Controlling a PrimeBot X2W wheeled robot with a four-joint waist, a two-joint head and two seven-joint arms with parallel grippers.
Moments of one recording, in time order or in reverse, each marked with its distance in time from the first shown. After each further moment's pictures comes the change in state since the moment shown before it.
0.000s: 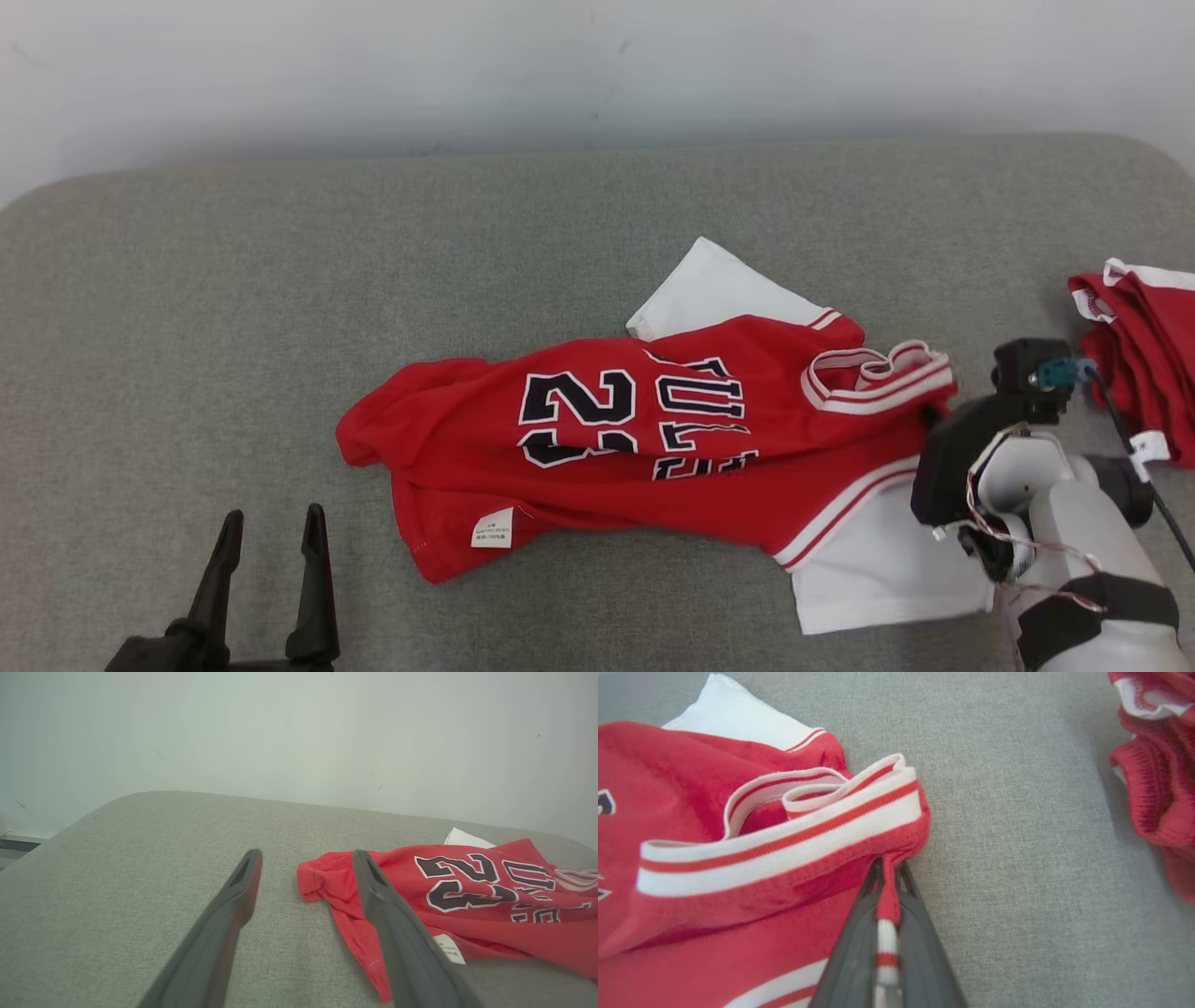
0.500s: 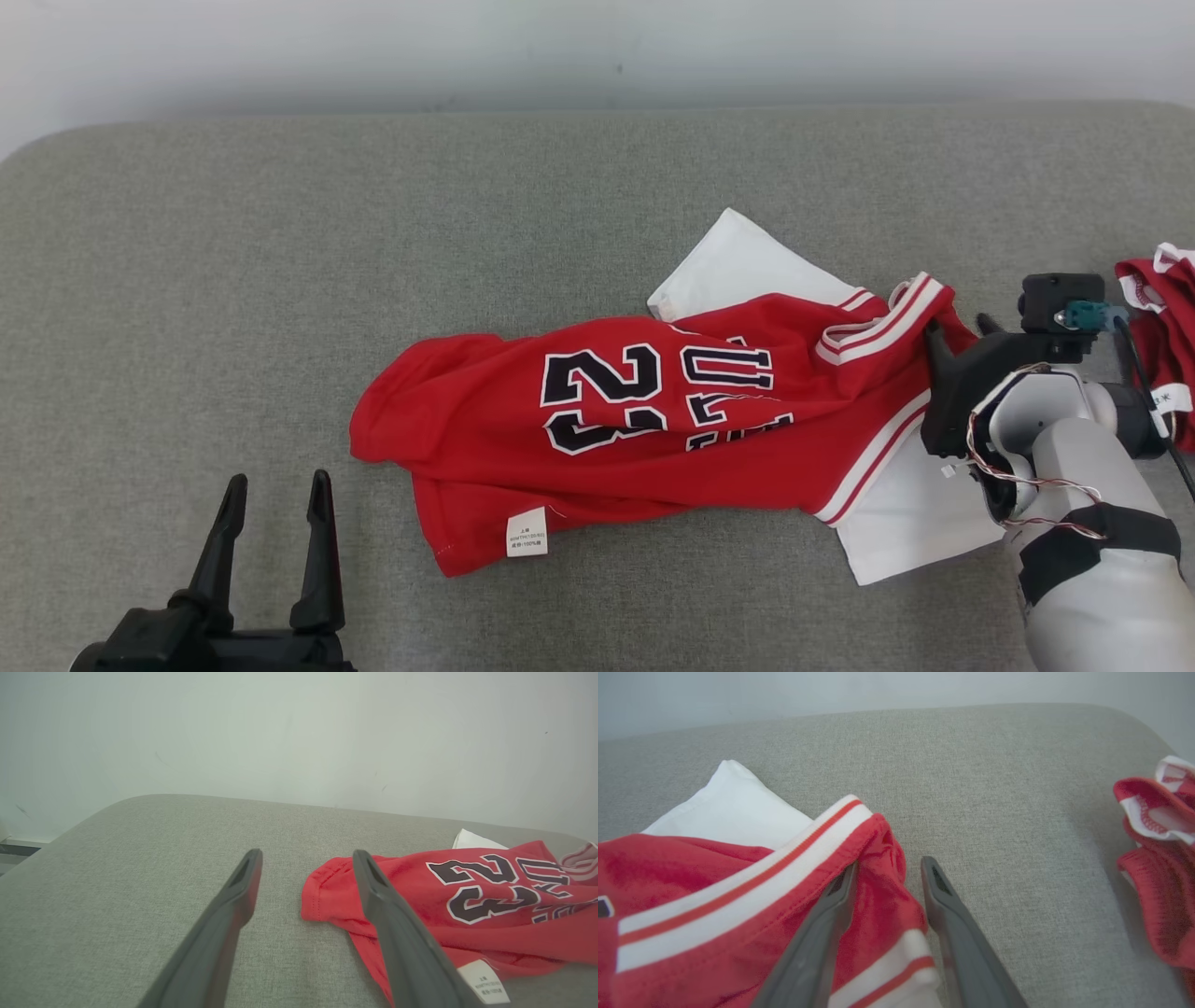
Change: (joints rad) left arm -0.050 -0.001 -0.008 -0.016 0.013 -0.011 0.000; right arm -0.180 -0.001 -0.049 0.171 -0.075 0.000 -0.228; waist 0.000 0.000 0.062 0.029
